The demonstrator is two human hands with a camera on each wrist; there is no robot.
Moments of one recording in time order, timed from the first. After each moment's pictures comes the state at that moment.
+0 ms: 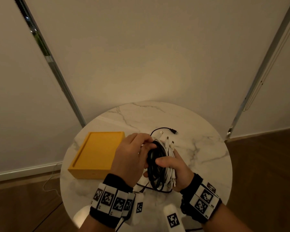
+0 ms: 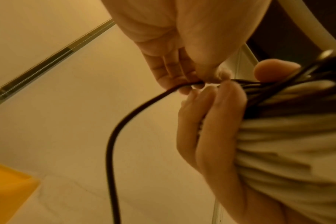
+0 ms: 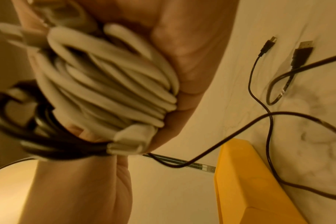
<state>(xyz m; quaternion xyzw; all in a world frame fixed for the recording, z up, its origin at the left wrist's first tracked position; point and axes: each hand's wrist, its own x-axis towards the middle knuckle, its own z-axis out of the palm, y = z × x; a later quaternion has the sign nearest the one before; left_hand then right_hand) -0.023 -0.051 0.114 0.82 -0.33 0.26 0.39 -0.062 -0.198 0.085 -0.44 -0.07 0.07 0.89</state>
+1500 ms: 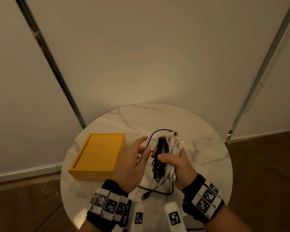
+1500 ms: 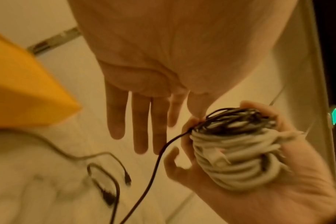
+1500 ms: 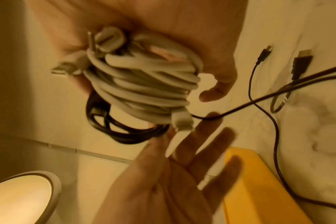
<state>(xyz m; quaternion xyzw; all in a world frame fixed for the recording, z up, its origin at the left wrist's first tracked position) -0.017 -0.044 0.088 0.84 -0.27 0.01 0.47 -0.054 -0.205 0.084 -0.51 0.00 -0.05 0.86</state>
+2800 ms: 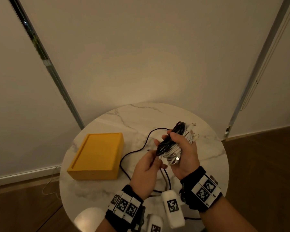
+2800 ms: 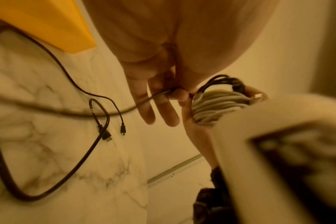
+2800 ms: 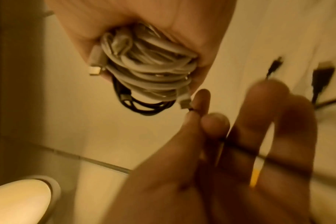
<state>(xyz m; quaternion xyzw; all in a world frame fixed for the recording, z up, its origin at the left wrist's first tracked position) -0.042 -0.089 0.056 0.73 -0.19 -0.09 0.65 -0.053 -0.214 0.097 -0.34 0.06 -0.17 0.92</state>
